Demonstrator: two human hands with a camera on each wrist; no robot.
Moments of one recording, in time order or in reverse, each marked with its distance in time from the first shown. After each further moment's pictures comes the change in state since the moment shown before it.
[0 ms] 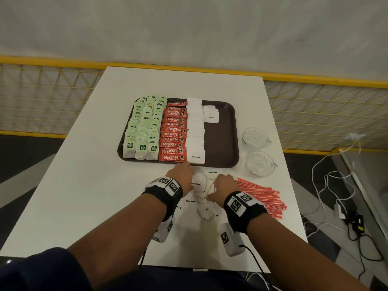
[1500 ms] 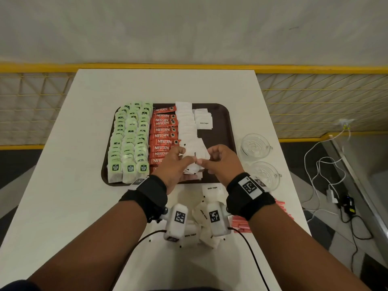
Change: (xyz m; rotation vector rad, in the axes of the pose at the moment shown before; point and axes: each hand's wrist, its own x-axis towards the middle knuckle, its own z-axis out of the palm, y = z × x) left_hand 0.047 -0.010 -0.063 -1.592 -0.033 -0.172; right_hand 0.058 -0.030 -0.064 0.920 0.287 -0.180
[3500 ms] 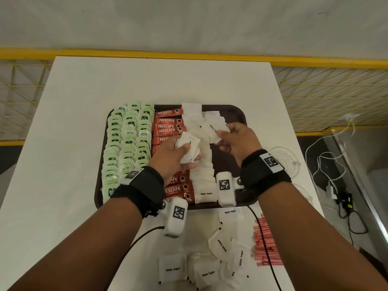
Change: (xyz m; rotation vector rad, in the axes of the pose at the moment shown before) left_hand 0.080 0.038 -0.051 -0.032 -0.046 0.010; right_hand 0.122 -0.027 0.008 0.240 0.106 0.187
